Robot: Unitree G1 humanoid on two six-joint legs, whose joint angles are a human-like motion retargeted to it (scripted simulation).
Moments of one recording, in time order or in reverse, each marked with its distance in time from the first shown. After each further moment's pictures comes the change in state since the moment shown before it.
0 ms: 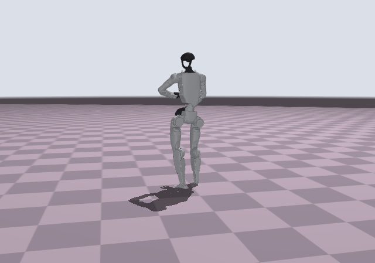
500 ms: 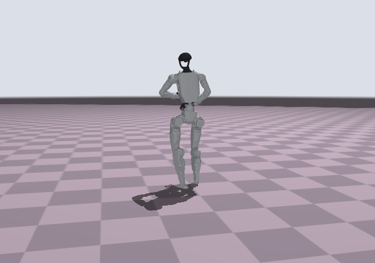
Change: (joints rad) left arm 0.051 -0.090 0.099 -0.004 -0.084 0.035 -0.092; right arm 0.011 -0.205 -0.113 -0.302 0.118 -0.012 0.017; waist -0.045 -0.045 0.017; left_leg -0.020 0.008 0.071 0.030 -0.011 0.020; right_leg -0.032 0.015 0.055 -0.019 0.018 0.031
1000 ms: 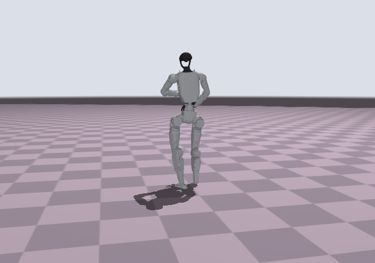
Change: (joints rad) left arm -0.064 -0.048 0.046 -0.035 0.093 -0.093 0.062; right arm -0.076 0.116 0.045 0.192 -0.106 0.017 -0.077; waist 0.000 -0.001 -0.009; left_leg 0.015 0.003 0.053 0.023 -0.003 0.010; right_leg 0.003 0.009 0.038 -0.020 0.004 0.030
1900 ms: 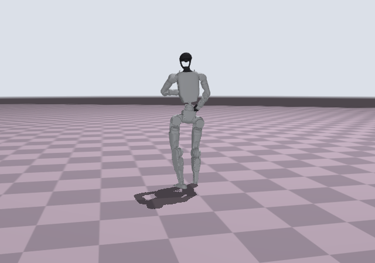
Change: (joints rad) left arm -0.030 0.028 0.070 -0.058 0.149 0.051 -0.214; right arm 0.033 0.027 -0.025 0.101 0.100 0.029 0.362; waist 0.032 0.000 0.012; left_leg -0.021 -0.004 0.061 0.008 -0.002 0.018; right_leg -0.050 0.008 0.048 0.007 0.009 0.026
